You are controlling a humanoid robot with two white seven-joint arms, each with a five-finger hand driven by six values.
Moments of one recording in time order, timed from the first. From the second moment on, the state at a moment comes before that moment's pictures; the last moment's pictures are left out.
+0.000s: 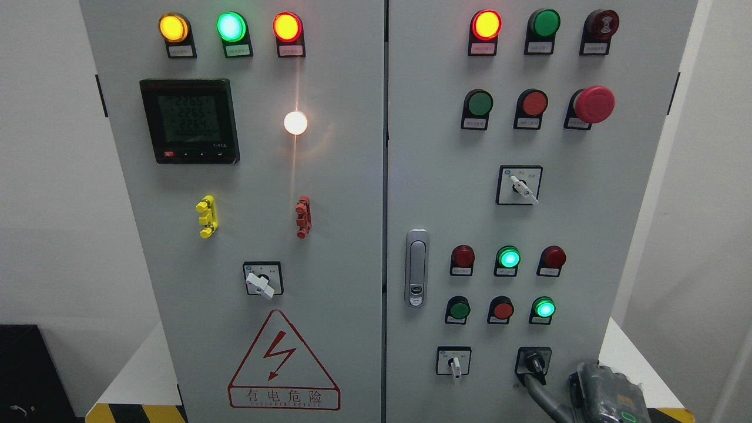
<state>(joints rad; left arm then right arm) 0.04 -0.10 -0.07 -0.08 0.08 -0.11 0.17 -0.28 0.12 -0.24 -1.68 1.36 0.15 0.32</state>
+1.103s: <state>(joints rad) 0.04 -0.10 -0.07 -0.08 0.08 -0.11 0.18 -0.28 0.12 -0.26 -1.69 1.35 0.15 0.33</state>
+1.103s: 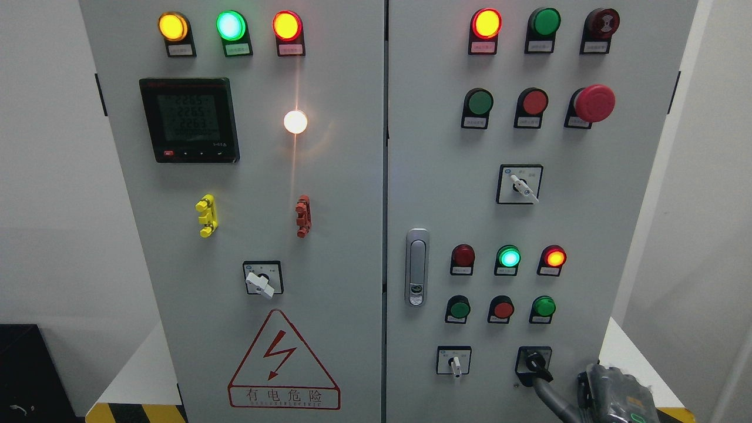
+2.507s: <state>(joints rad) 0.04 -0.10 -0.07 -0.08 0.08 -0.11 0.18 -0.26 0.14 -0.26 -1.73 1.35 0.15 0.32</state>
